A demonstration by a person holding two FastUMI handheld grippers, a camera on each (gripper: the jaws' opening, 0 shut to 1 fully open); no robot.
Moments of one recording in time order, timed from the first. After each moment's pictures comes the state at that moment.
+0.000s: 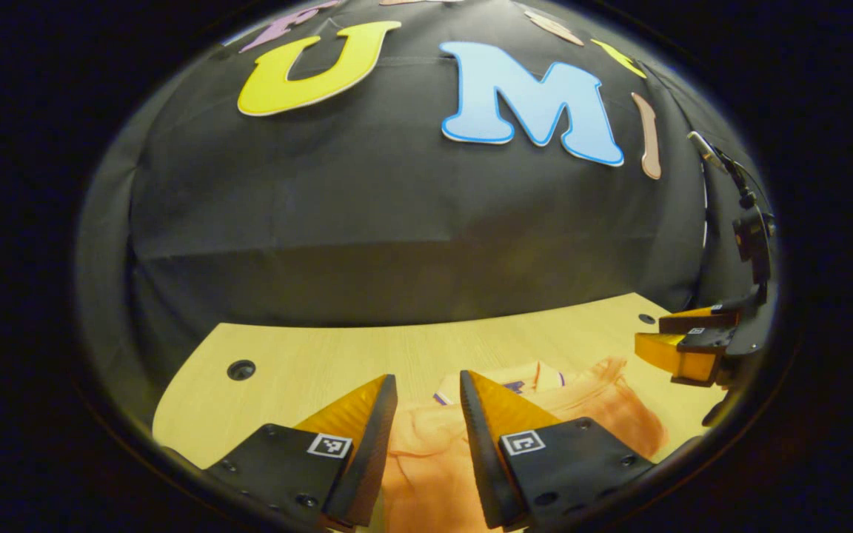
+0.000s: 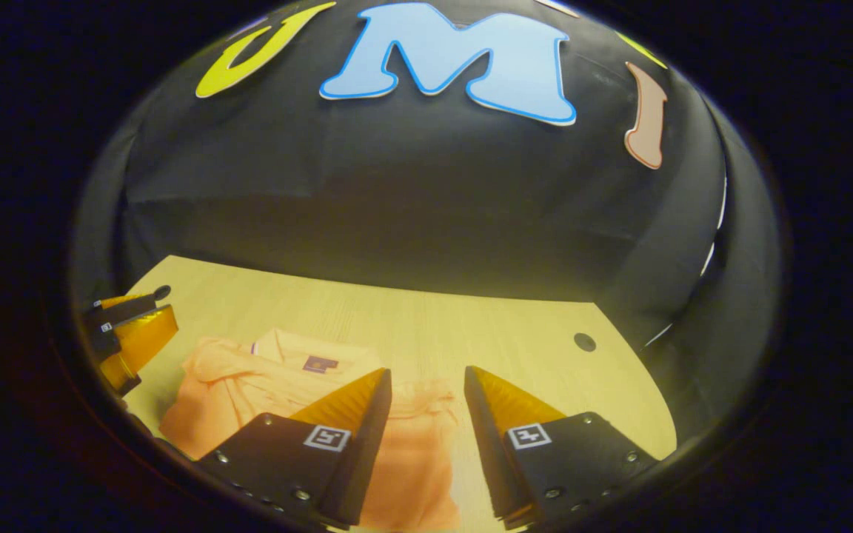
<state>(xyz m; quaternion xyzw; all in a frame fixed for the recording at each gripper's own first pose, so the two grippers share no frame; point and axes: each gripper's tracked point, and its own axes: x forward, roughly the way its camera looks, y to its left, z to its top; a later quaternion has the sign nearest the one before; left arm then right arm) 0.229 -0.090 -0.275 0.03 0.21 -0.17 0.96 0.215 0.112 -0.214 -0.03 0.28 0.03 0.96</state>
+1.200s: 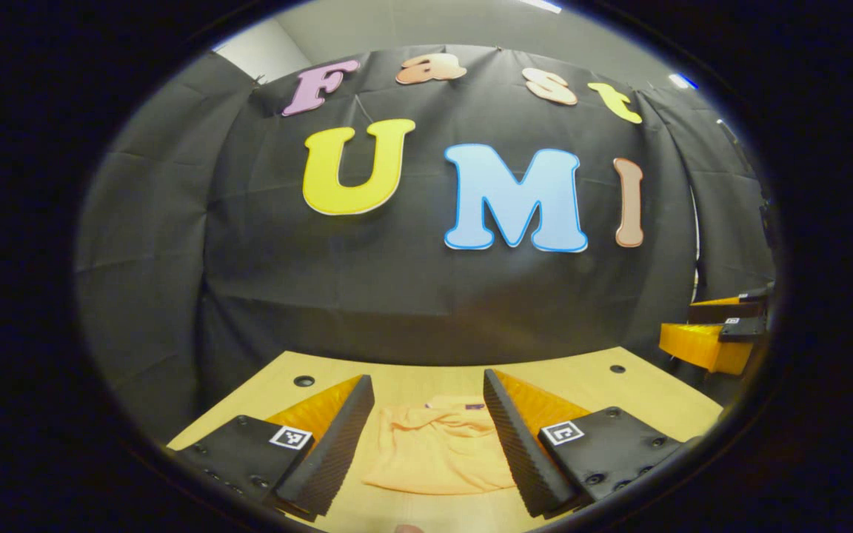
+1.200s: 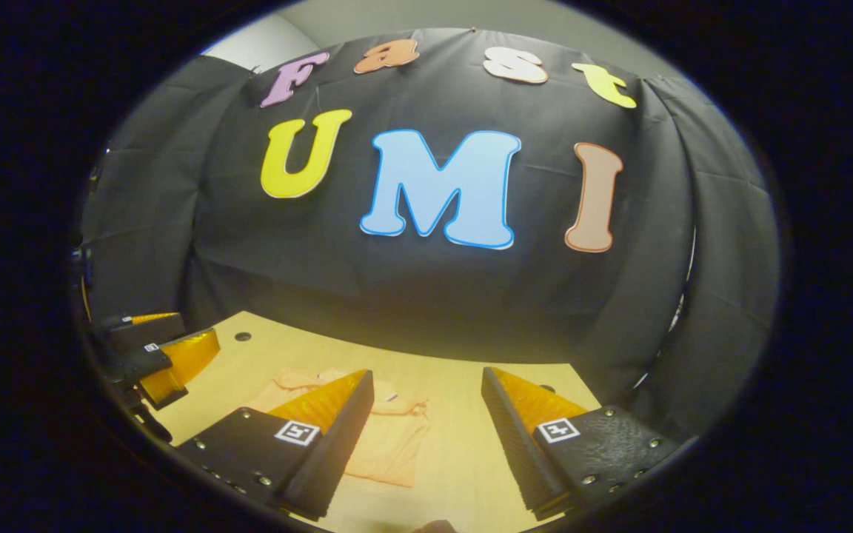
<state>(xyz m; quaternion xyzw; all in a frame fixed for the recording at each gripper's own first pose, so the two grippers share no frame) 0.044 -0.097 -0.120 0.00 0.09 -0.09 0.99 0.049 0.045 -0.057 -0.01 0.11 0.09 0.99</state>
